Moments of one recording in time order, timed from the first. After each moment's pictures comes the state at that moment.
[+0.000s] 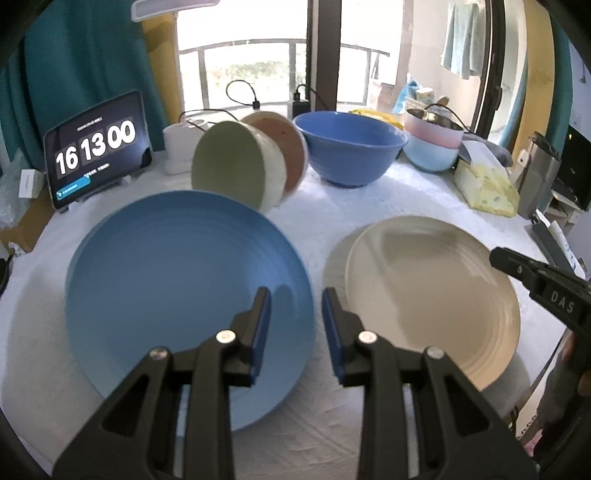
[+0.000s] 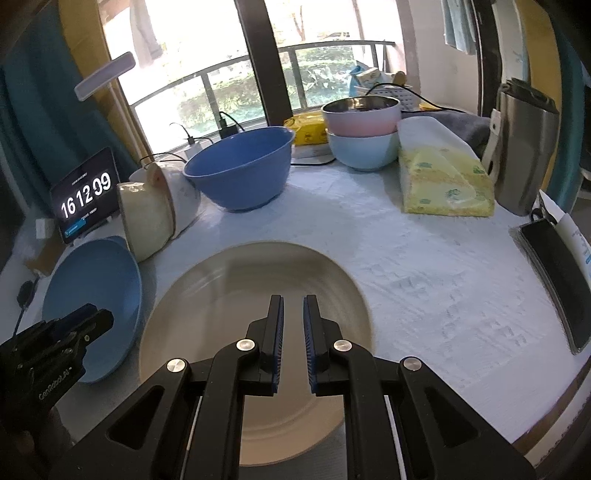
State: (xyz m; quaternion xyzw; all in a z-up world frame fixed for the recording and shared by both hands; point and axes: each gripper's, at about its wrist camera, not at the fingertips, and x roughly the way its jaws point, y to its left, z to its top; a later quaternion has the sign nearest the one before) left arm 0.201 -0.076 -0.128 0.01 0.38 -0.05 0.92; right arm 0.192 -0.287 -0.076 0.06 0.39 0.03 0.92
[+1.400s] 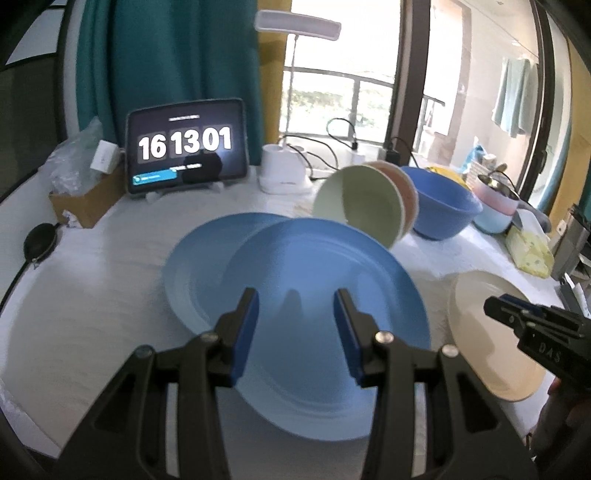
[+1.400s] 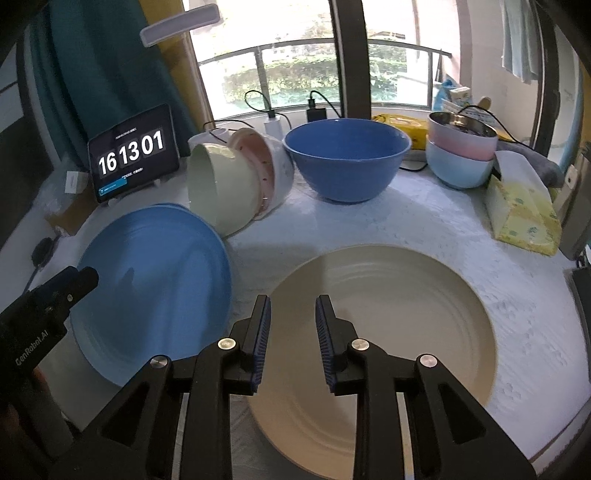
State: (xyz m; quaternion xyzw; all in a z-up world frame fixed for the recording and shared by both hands) left arm 0.181 0.036 -0.113 -0.06 0.32 0.04 0.95; right arm 0.208 -0.182 -0.078 -0.01 0.40 0.11 0.91
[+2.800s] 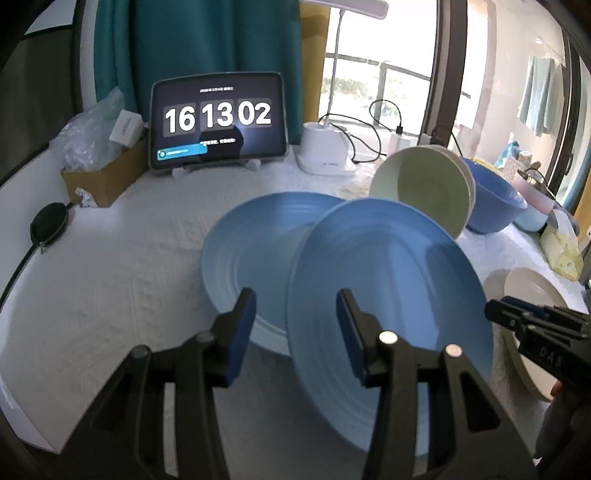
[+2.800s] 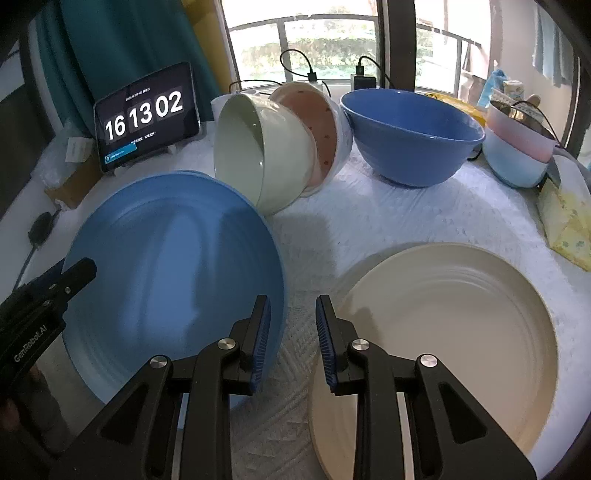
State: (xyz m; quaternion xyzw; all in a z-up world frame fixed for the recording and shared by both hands) left arm 0.202 0.076 -0.143 -0.06 0.35 0.08 0.93; right arm 0.241 -0.130 -0.113 -0.03 0.45 0.13 0.88
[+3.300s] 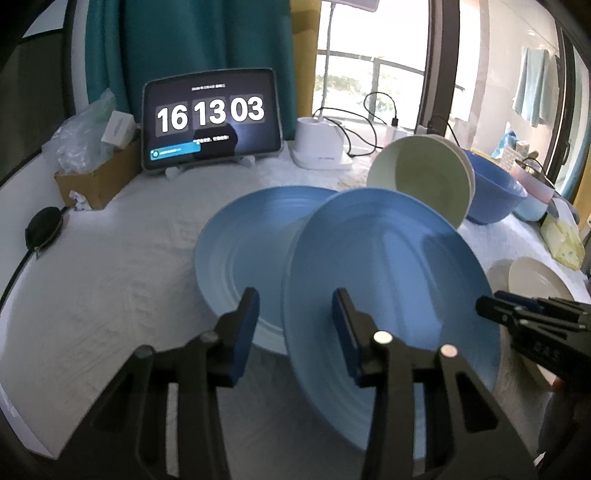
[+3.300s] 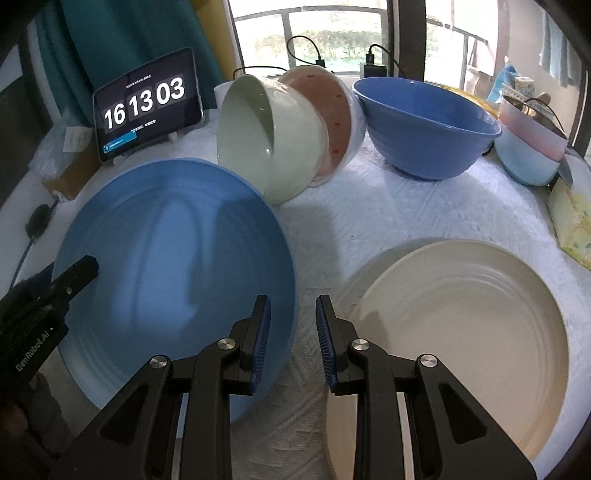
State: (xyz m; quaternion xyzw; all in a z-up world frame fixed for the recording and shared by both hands) left arm 0.205 0.075 -0.150 -0.05 0.35 0.07 0.93; right arm 0.248 -0.121 -0.121 -0.04 0.46 0.14 0.87
